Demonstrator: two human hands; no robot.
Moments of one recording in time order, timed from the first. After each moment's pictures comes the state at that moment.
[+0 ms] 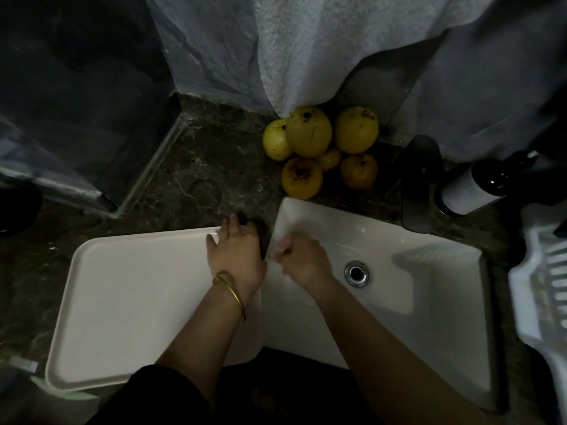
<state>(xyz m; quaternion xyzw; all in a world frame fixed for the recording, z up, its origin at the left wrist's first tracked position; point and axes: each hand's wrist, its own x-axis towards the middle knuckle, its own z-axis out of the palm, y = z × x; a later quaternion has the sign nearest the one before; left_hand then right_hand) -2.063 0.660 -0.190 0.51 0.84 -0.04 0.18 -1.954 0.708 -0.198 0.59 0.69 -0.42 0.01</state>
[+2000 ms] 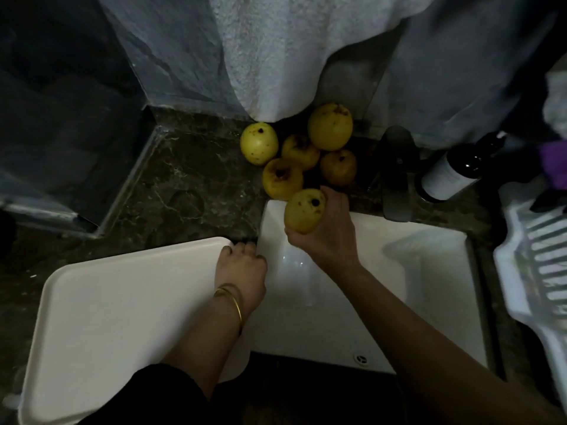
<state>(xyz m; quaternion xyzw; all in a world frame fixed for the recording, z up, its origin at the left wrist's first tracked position) -2.043 0.659 -0.204 0.68 0.70 -0.19 0.08 -1.913 0.737 -0.188 0.58 0.71 -0.29 -0.27</state>
